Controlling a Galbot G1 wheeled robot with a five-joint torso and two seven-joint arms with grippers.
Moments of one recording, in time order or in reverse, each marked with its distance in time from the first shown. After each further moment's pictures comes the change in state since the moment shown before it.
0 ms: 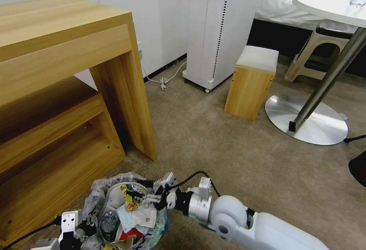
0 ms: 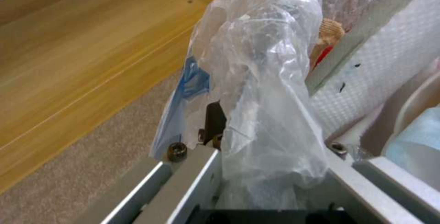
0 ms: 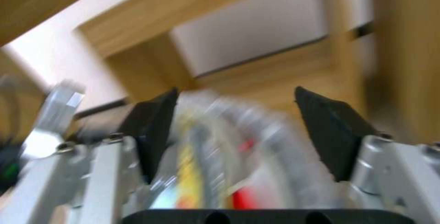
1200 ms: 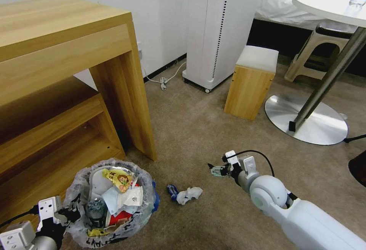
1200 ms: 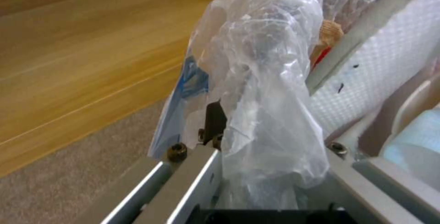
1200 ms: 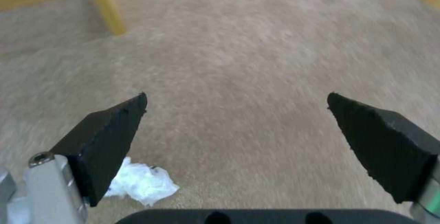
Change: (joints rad) left arm -0.036 0.102 -0.142 -0.054 -0.389 0.070 -0.190; right arm -0.114 -0.118 0.316 -0.172 -0.207 -0.370 0.237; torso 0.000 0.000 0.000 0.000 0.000
